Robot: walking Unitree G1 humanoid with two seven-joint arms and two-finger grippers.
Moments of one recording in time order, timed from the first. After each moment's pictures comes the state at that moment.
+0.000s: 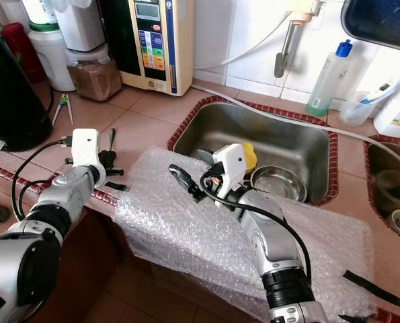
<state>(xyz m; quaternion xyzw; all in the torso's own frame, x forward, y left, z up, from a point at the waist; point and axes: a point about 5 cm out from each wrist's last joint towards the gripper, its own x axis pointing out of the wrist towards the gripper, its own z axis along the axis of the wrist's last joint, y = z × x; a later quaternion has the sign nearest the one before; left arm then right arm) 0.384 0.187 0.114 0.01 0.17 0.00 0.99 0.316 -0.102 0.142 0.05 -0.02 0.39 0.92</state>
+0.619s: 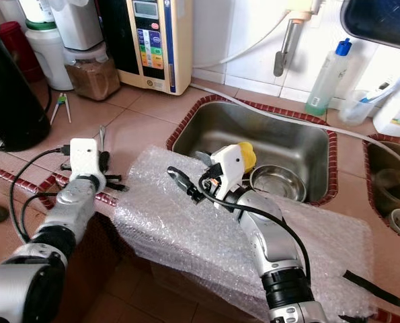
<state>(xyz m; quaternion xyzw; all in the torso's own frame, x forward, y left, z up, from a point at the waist) 0.372 0.175 0.105 0.05 0.08 0.04 0.99 0.316 -0.098 0.141 0.04 -0.02 0.40 0.92</state>
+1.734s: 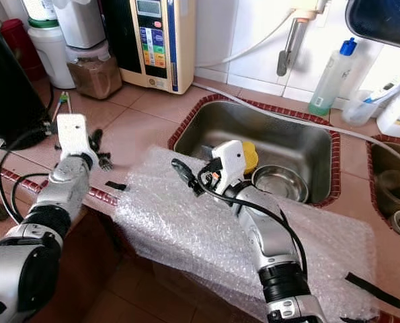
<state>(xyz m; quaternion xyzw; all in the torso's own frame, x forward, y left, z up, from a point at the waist) 0.390 0.192 0.141 0.01 0.07 0.08 0.99 0.325 -0.100 0.144 0.03 -0.03 0.35 0.94</state>
